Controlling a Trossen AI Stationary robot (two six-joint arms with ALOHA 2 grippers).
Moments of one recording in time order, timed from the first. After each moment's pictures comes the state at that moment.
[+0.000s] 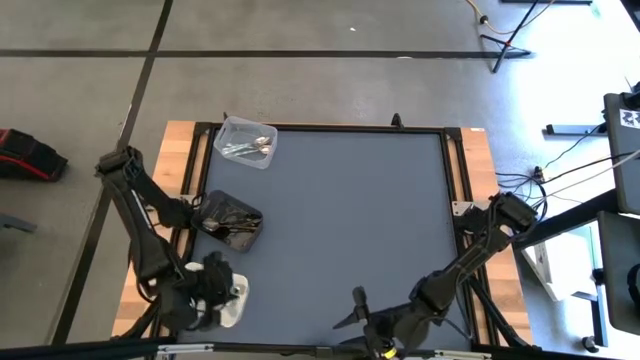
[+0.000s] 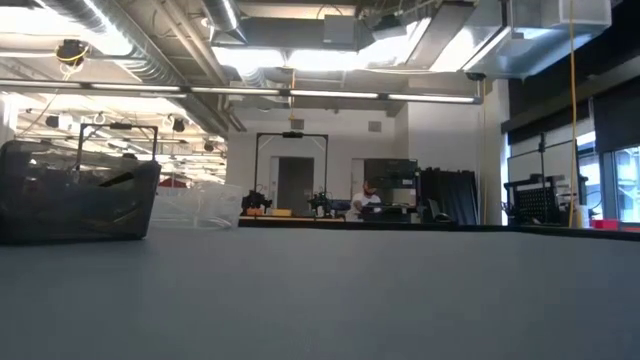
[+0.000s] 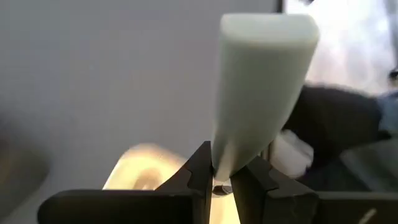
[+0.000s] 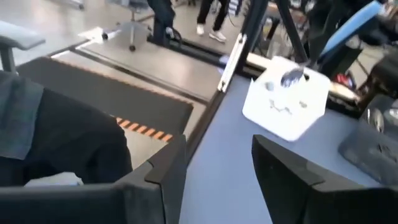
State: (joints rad) left arm -1.01 1.39 1.11 -0.76 -0.52 -1.18; right arm 0.81 1.82 1.18 0.32 0.47 -0.04
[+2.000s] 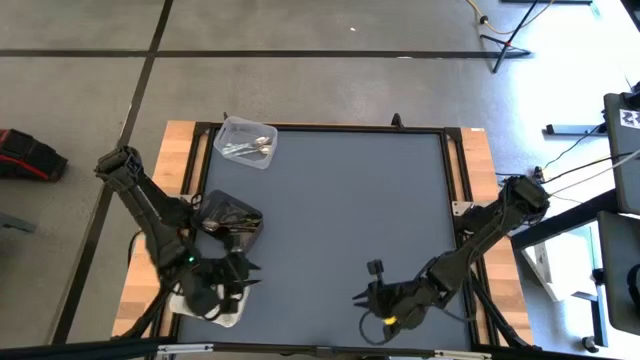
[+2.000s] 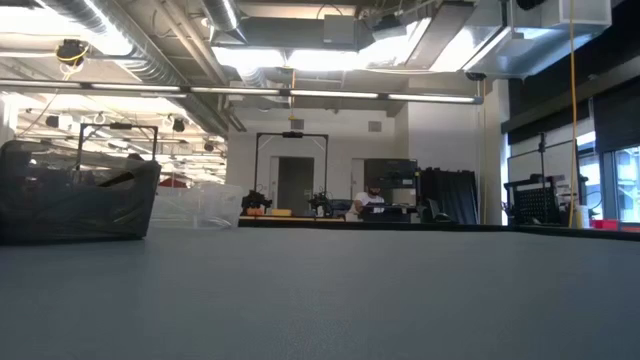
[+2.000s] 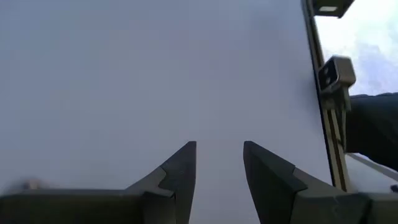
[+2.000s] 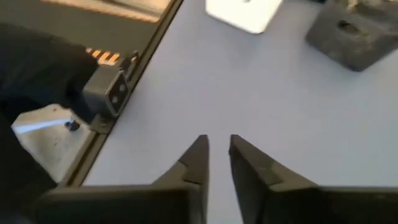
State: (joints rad) left arm -0.88 1.37 1.11 -0.78 -0.64 -0.84; right arm 0.77 1.66 1.10 -0.17 0.44 0.24
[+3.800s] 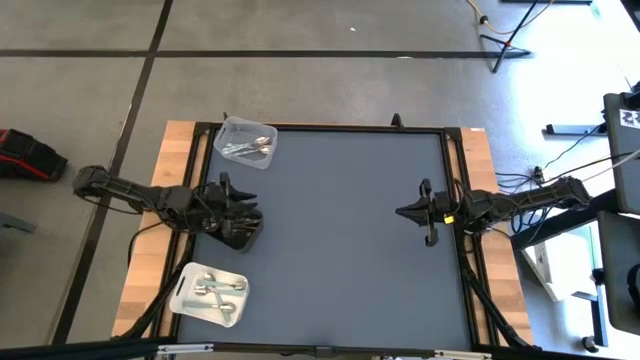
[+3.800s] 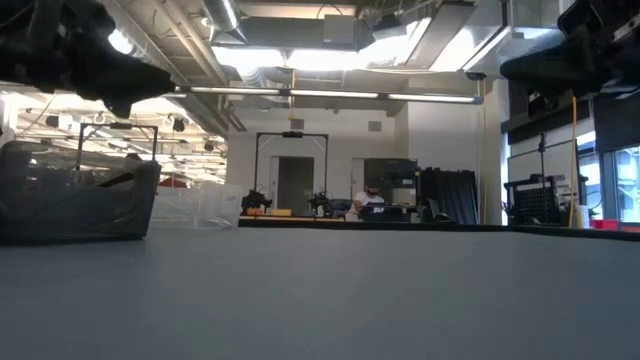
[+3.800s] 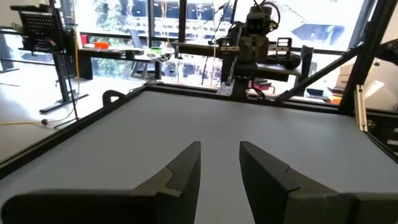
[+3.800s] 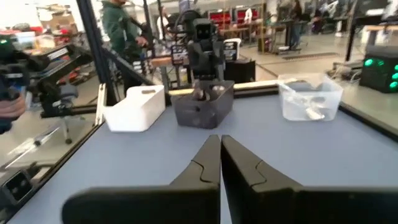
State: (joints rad) left arm -0.22 0.28 0.07 0.17 -0.44 -0.10; right arm 0.22 0.33 0.10 0.22 0.20 0.10
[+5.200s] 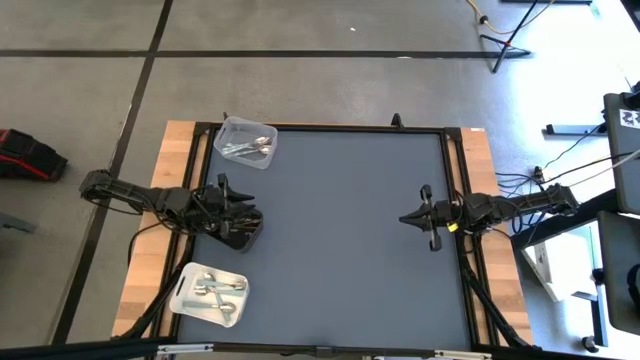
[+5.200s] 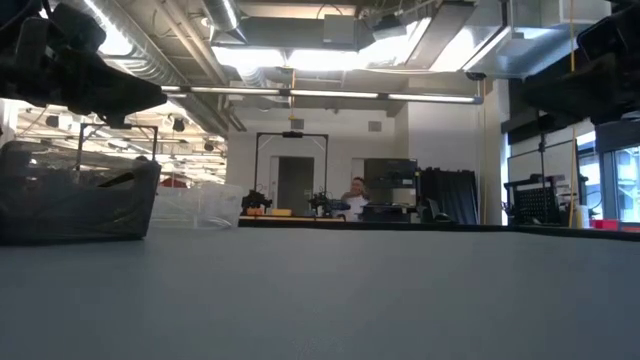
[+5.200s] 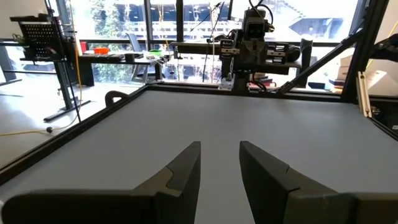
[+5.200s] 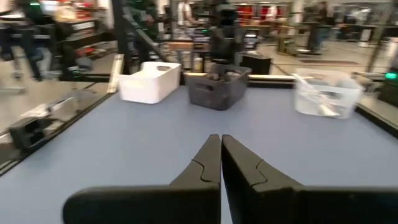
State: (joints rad) left arm -0.24 0.12 0.01 0.08 -0.45 -0.04; right arm 0.22 0.10 0.01 0.04 0.12 -0.01
